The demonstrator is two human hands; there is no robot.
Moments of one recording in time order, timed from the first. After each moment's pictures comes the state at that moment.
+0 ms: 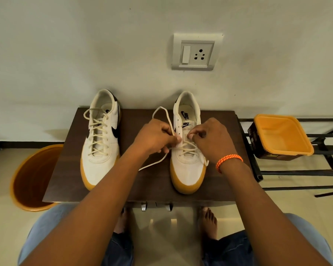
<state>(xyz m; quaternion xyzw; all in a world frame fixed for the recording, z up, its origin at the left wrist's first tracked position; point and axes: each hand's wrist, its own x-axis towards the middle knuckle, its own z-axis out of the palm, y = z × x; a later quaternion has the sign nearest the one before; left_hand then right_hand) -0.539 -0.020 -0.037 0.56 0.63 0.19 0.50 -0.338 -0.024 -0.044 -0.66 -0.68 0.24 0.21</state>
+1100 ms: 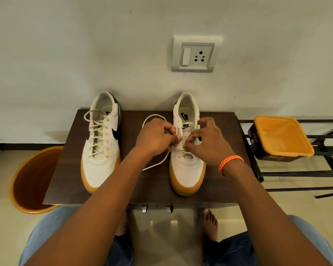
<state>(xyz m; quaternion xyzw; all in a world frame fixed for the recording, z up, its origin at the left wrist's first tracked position) -0.533 -0.022 -0.036 0.60 0.63 0.23 0.43 -0.344 -0.032 -0.035 -0.63 -0.70 0.28 0.16</state>
